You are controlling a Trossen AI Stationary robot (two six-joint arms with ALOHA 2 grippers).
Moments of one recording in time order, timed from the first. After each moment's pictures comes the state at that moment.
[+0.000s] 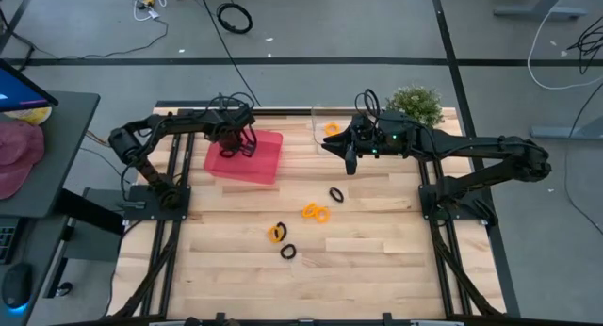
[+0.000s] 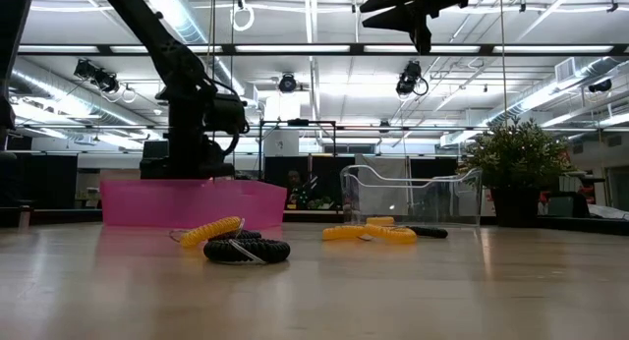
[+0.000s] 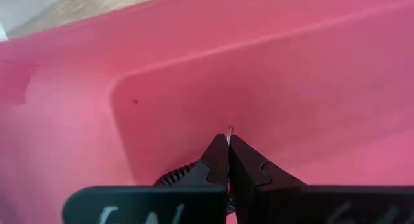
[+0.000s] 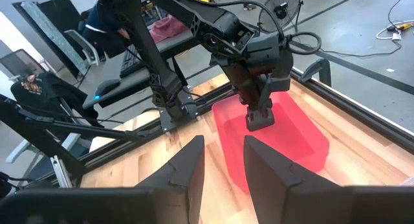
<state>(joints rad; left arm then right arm) 0.71 1.65 0.89 -0.62 -0.19 -0.44 -0.17 1.19 1.01 -0.07 -0.02 0.38</state>
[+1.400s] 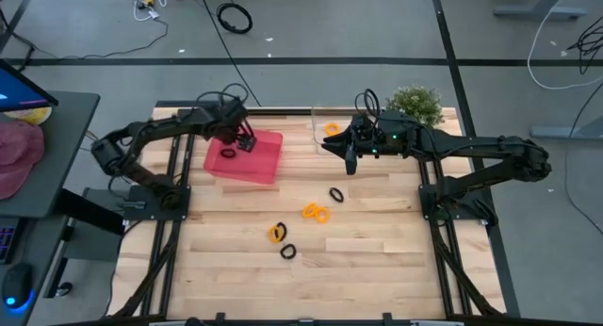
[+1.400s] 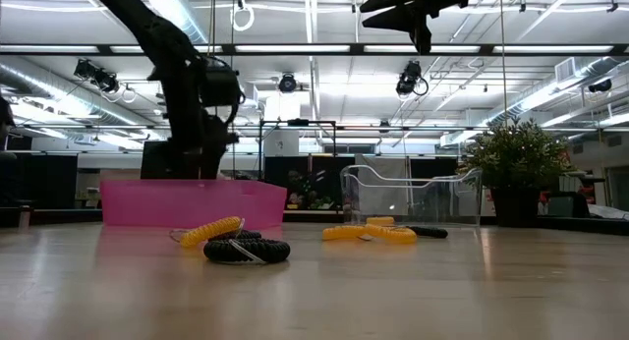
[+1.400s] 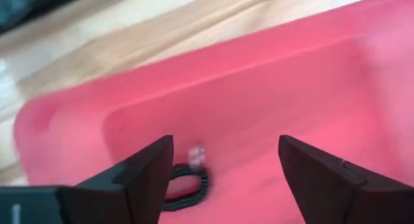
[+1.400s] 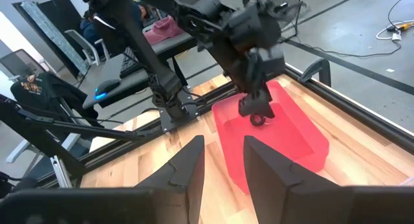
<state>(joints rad) 0.71 1.47 0.89 -0.59 -0.11 -0.38 -0.17 1.19 1.01 -0.07 -0.02 0.38</state>
